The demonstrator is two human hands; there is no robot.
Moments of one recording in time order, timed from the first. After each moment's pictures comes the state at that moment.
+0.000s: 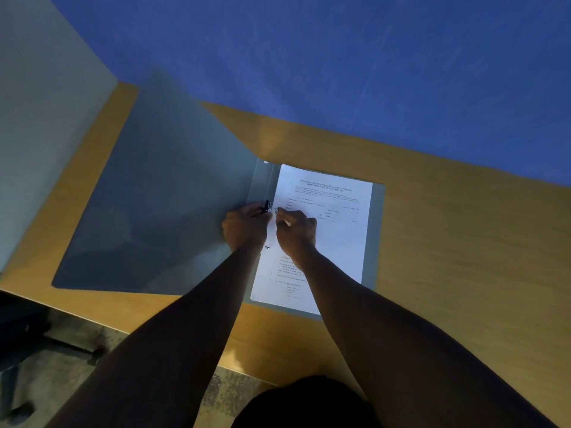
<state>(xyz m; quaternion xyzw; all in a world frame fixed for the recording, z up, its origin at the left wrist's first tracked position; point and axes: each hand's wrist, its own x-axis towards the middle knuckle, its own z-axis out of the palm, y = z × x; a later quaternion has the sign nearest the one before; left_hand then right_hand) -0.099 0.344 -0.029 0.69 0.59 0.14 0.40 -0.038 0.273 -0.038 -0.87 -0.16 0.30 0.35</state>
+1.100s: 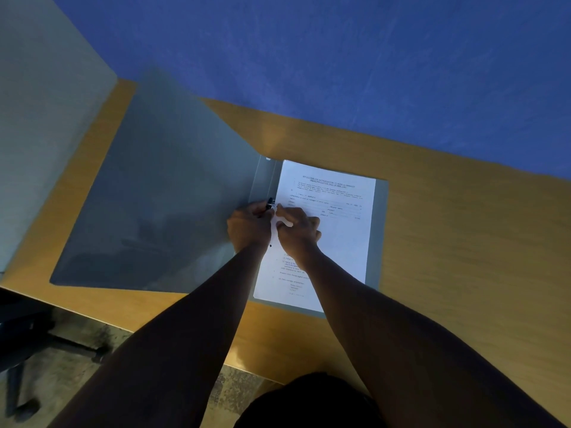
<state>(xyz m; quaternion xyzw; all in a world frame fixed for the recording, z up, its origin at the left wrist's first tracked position) -0.103 0.339 -0.032 0.73 0.54 0.16 0.38 -0.046 0.271 -0.028 -0.86 -0.13 0.33 0.37</state>
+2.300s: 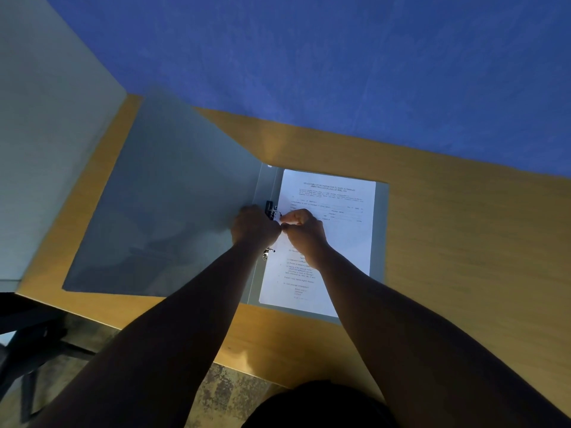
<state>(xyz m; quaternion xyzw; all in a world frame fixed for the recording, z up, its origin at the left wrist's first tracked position) -0.090 0.357 -0.007 0.81 0.51 -0.12 0.26 -0.024 0.275 -0.069 -0.83 -0.11 0.40 0.38</state>
